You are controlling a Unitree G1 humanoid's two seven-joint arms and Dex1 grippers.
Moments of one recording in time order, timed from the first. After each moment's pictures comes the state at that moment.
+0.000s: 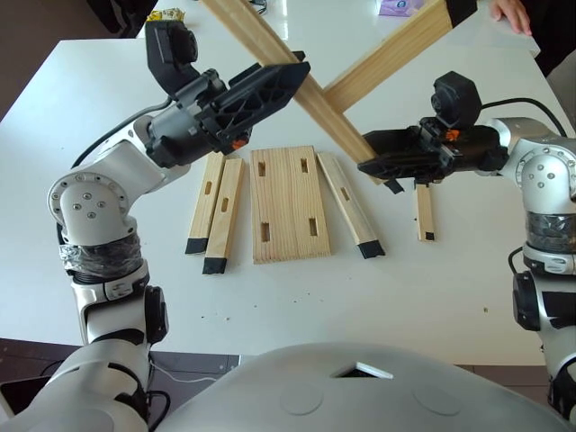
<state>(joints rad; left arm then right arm) -0.45 0.48 0.22 -0.30 -1.48 0.92 -0.60 -0.55 -0.62 0.02 -0.08 0.84 0.91 1.38</state>
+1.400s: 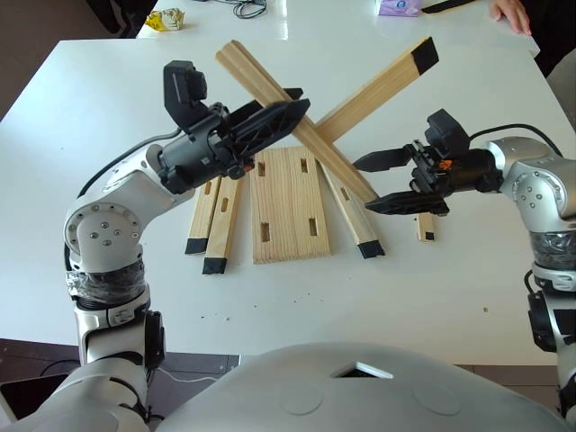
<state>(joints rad) -0.30 0.49 0.20 -0.38 -1.31 0.81 -0.63 -0.44 -0.69 0.08 -0.06 0.72 0.75 1.41</state>
